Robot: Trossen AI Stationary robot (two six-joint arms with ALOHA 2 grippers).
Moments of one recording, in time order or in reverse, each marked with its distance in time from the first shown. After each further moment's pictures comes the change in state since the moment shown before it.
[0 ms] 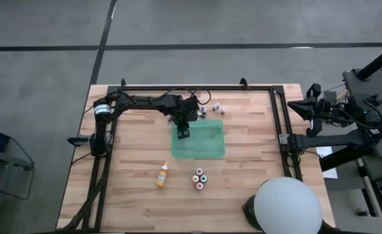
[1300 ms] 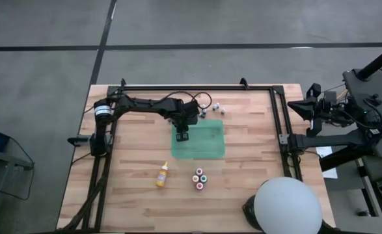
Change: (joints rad) left arm -0.029 0.002 -0.032 0.026 -0.035 0.031; right arm 0.000 0.000 0.000 0.000 0.000 -0.001
